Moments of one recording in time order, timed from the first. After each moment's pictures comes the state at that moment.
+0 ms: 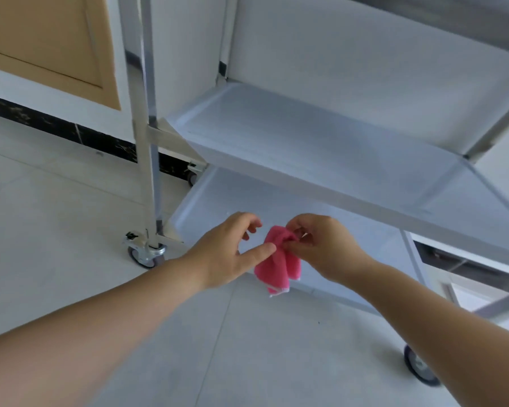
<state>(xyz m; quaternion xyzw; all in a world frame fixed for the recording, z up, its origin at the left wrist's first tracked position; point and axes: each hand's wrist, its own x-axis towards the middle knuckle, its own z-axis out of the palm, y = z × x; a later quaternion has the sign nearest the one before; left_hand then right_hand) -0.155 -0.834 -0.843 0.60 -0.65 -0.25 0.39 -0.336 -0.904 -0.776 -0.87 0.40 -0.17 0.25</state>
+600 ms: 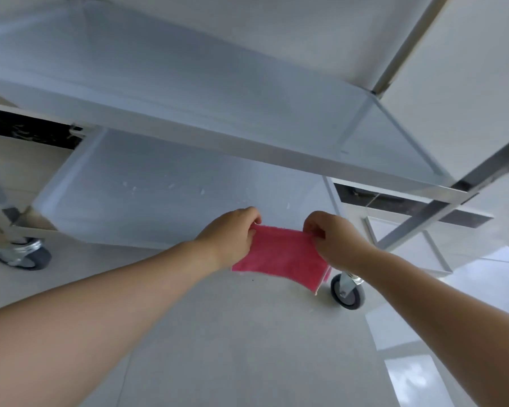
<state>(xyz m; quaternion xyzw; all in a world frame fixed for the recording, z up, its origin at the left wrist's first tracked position) -0.304 -0.932 -0.896 0.55 -0.75 -0.25 0.28 -0.513 -0.945 -0.831 -0.77 0.62 -0.04 0.14</state>
